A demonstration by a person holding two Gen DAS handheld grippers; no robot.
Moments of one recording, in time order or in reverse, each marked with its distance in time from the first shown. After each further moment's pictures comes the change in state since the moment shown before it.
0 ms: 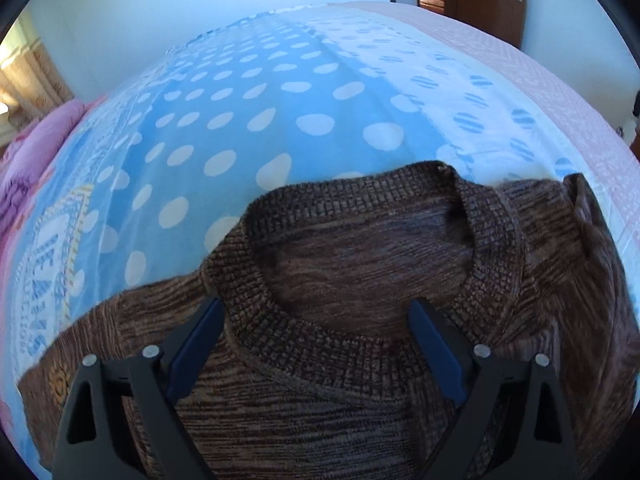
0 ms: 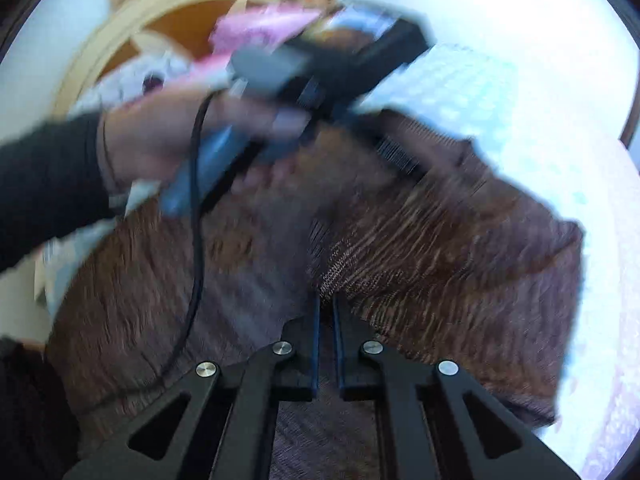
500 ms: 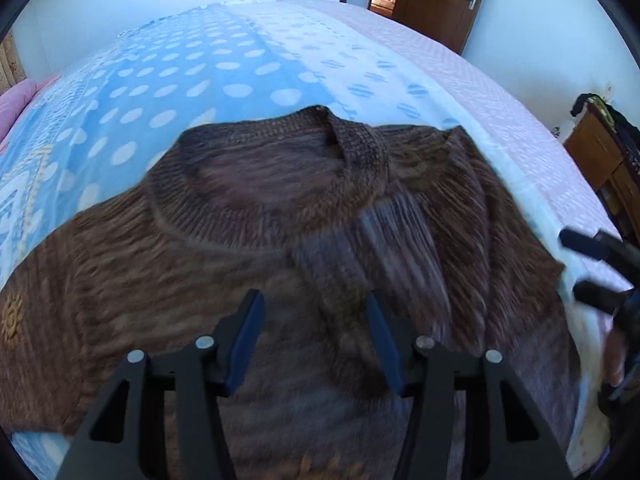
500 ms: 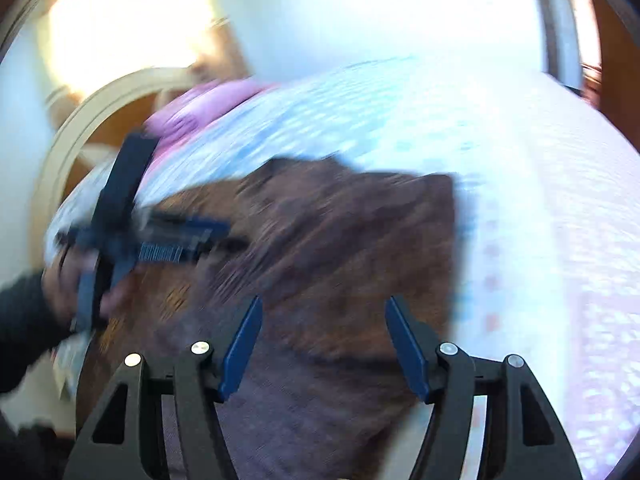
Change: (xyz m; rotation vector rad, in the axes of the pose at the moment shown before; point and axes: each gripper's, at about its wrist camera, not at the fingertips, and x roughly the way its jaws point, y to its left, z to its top) left arm -0.038 -0.026 -0.047 0.017 0.025 -0.258; right arm -0.062 -0.115 -0.041 0.423 -0.233 -0.079
